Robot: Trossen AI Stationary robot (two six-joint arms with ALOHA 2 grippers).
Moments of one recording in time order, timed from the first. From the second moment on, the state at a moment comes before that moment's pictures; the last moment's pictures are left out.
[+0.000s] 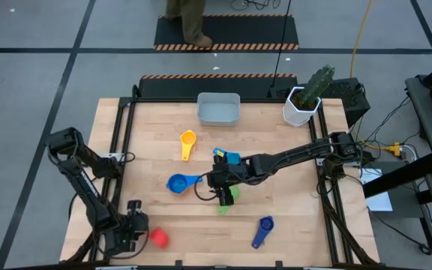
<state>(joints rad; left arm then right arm) -1.14 1.53 0.71 -0.50 -0.26 -1.10 0.17 1.84 1.34 -0.32 0.06 -0.01</state>
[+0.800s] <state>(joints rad) -0.83 1.13 0.71 -0.59 -0.57 -0.60 0.21 1.79 1.34 -0.28 0.39 -0.03</state>
